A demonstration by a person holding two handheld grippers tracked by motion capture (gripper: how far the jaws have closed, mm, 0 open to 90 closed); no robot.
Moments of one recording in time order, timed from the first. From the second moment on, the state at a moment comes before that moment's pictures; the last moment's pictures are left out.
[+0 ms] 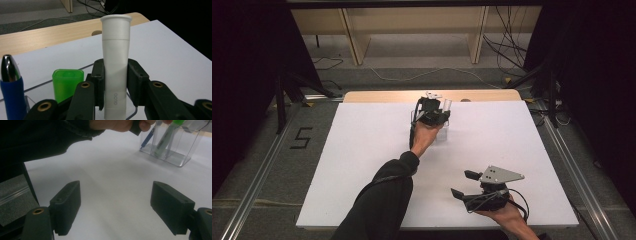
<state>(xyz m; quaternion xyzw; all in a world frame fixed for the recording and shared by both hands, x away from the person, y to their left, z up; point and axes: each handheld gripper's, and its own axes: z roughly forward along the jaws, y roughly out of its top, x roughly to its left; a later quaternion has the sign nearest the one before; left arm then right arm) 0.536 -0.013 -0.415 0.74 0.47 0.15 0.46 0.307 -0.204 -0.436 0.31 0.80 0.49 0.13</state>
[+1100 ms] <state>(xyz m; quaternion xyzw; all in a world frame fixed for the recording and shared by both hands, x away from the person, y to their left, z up) 0.478 0.040 -0.369 0.76 0.40 0.10 0.50 0.309 -0.205 -0.434 0.31 0.80 0.50 0.14</state>
